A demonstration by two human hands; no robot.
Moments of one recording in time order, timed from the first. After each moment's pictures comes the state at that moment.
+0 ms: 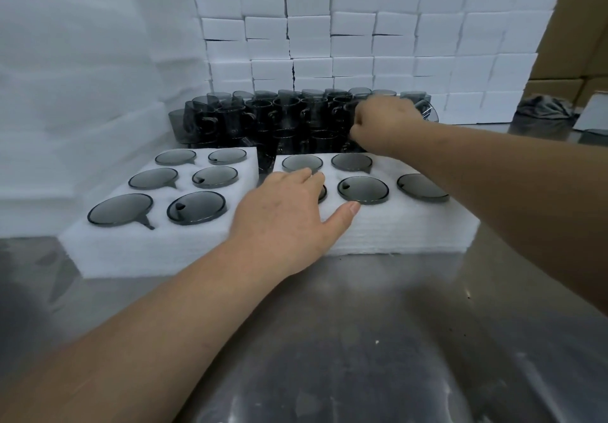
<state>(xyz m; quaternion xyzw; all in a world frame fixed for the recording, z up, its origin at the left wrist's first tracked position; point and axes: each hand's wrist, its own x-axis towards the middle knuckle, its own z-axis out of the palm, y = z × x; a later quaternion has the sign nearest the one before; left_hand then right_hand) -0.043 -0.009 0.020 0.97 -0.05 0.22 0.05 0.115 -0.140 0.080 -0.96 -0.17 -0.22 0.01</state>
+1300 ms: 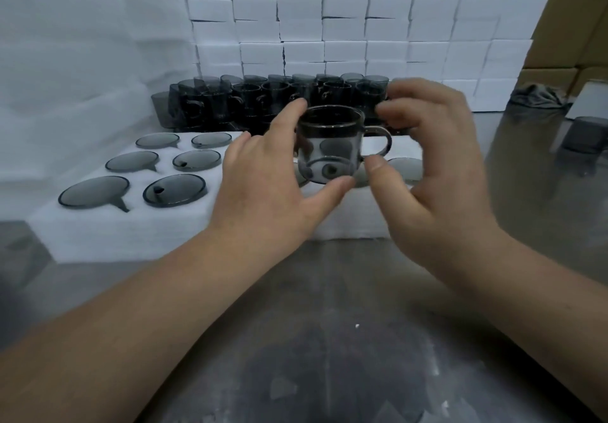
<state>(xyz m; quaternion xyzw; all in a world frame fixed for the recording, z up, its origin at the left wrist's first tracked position) -0.061 -0.018 0.027 0.88 -0.08 0.38 0.28 -0.046 -0.172 0.031 -0.74 -0.35 -0.43 0.37</state>
